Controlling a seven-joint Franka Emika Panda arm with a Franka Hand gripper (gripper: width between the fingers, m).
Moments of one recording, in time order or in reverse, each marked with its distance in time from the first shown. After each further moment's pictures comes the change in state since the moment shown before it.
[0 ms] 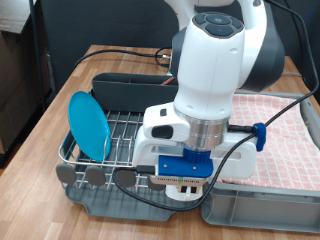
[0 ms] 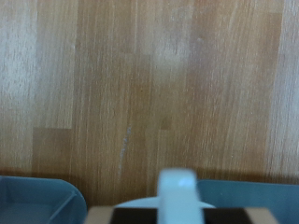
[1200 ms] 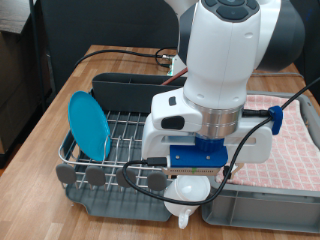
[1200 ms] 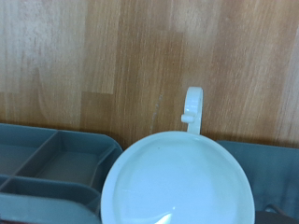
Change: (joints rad) arm -0.008 0.002 0.035 0.164 0.025 -0.270 -0.037
